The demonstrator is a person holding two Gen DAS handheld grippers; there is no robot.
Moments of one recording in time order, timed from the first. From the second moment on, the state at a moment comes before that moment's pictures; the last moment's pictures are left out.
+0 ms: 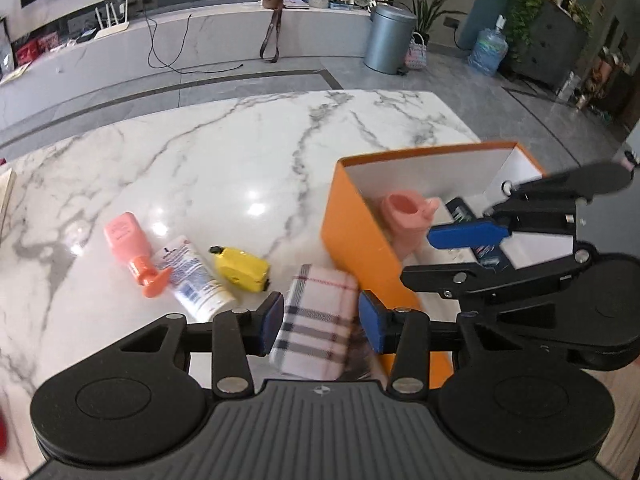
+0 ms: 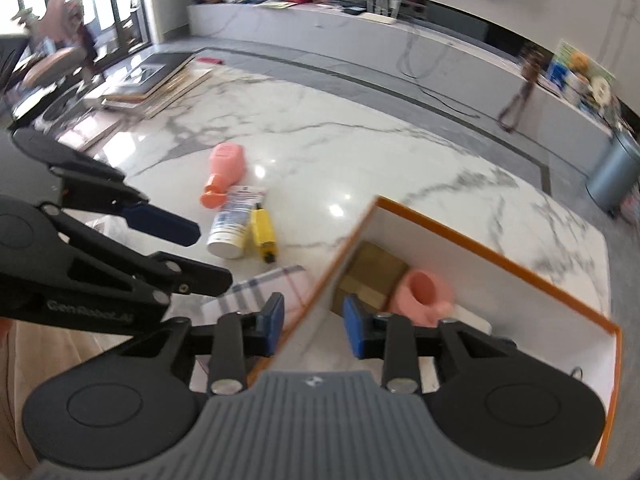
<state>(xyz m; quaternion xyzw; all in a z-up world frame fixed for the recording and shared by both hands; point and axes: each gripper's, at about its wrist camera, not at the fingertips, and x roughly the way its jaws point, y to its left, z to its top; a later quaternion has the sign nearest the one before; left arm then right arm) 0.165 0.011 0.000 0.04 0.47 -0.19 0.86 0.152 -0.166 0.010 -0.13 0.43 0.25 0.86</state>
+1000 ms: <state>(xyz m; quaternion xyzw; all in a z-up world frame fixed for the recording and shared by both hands) 0.199 -0.018 -0.088 0.18 0.53 -0.27 0.78 0.199 -0.114 -0.022 -0.25 0.42 0.30 0.82</state>
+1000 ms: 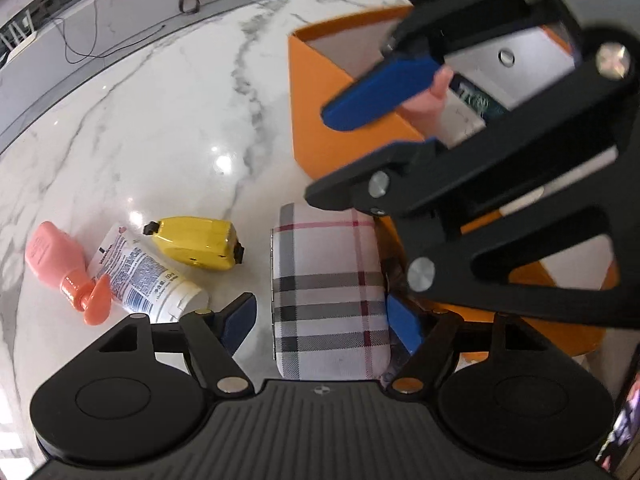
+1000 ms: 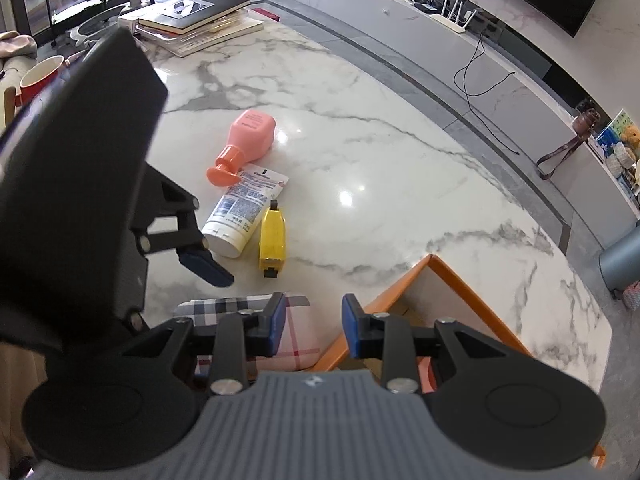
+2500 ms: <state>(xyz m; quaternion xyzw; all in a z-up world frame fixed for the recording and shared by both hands) 0.167 0.074 -0.078 0.06 0.57 -0.21 0.79 0.186 -0.025 -0.096 -0.45 0.56 0.39 0.57</state>
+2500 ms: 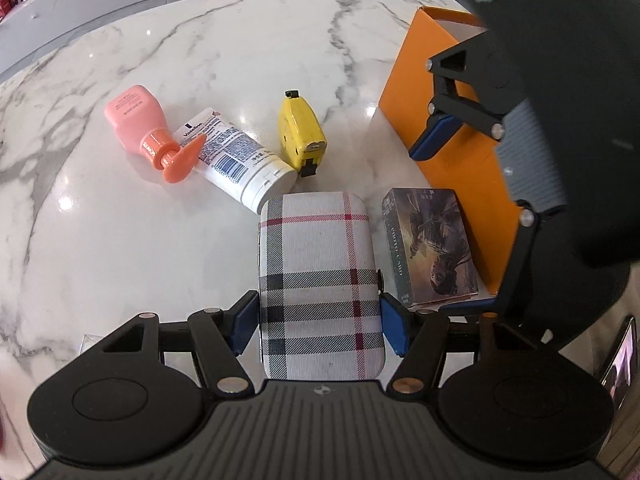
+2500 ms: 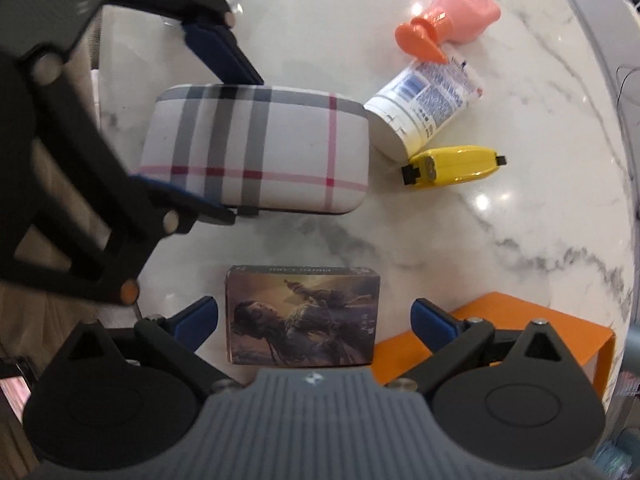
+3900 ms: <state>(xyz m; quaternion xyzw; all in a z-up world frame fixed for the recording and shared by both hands) 0.147 0.076 -0.046 0.03 0.53 -0.19 0.83 0.170 -0.038 -0.060 -0.41 0.52 0.42 0.63</state>
